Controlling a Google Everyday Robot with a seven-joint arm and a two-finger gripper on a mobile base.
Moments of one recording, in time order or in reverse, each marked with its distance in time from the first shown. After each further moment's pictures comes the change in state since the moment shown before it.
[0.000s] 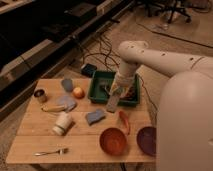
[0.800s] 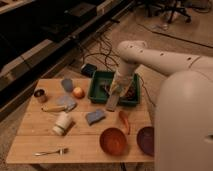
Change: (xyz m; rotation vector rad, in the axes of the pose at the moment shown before) arm -0.019 0.010 0.002 -0.011 -0.021 -0.025
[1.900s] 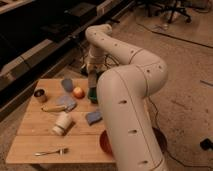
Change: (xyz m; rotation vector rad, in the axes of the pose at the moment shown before) arm -0.122 0.192 0.011 0.018 -0.239 -0.486
